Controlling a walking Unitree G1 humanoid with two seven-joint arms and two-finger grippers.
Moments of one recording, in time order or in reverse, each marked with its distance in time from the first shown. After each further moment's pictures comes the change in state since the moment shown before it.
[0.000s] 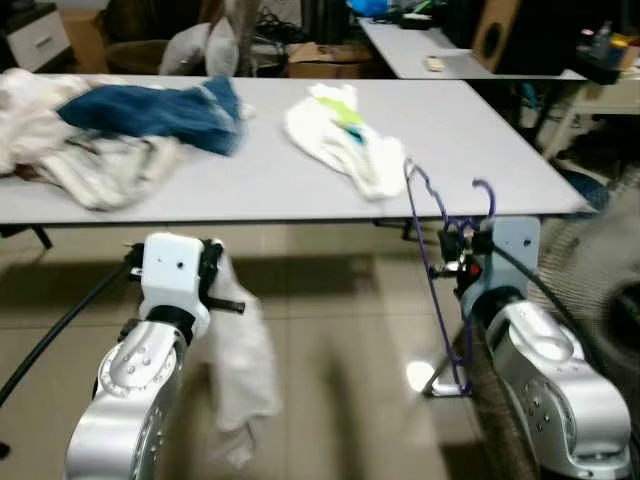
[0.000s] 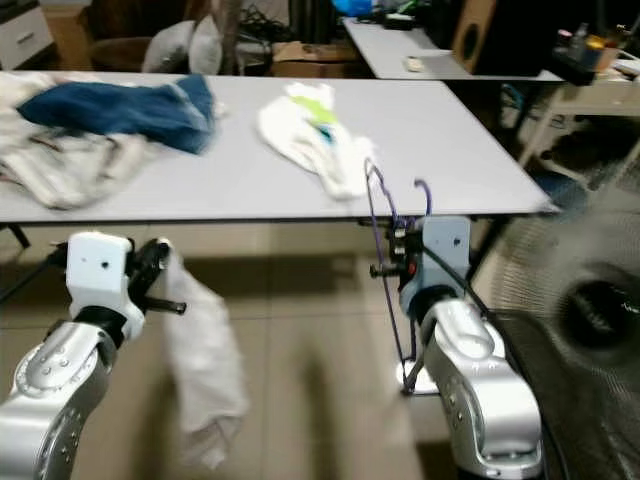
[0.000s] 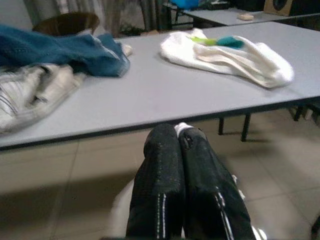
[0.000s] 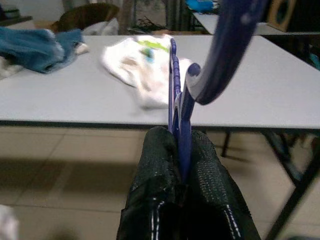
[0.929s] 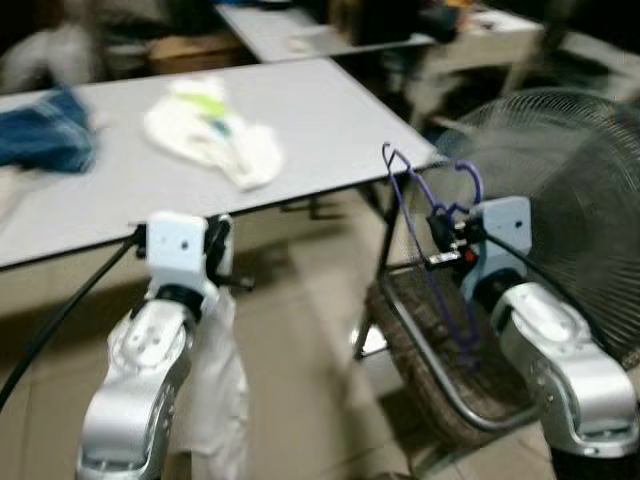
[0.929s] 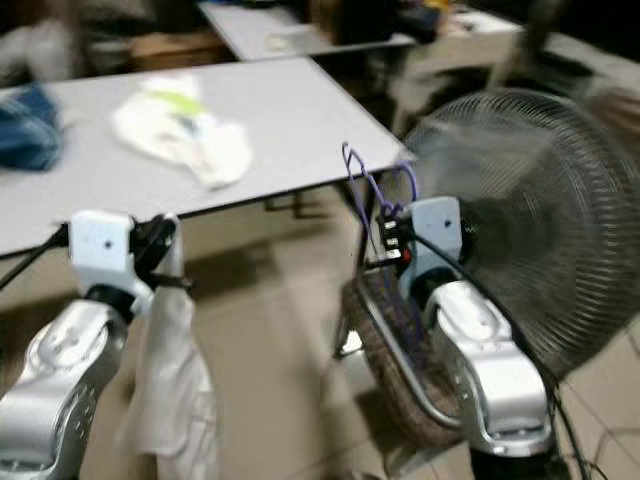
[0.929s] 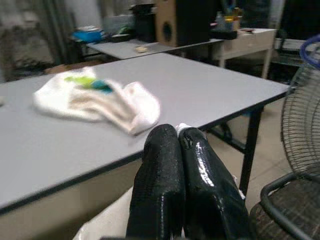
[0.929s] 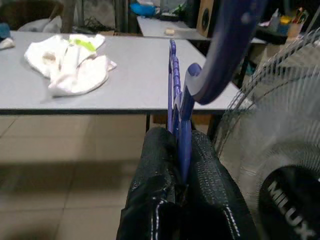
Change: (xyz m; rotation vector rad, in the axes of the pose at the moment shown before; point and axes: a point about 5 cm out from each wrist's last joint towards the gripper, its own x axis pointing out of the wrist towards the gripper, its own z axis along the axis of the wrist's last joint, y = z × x) left arm 0.017 -0.001 0.020 0.002 -0.117 -0.021; right arm 0.011 0.003 0.016 -0.116 -0.052 0.163
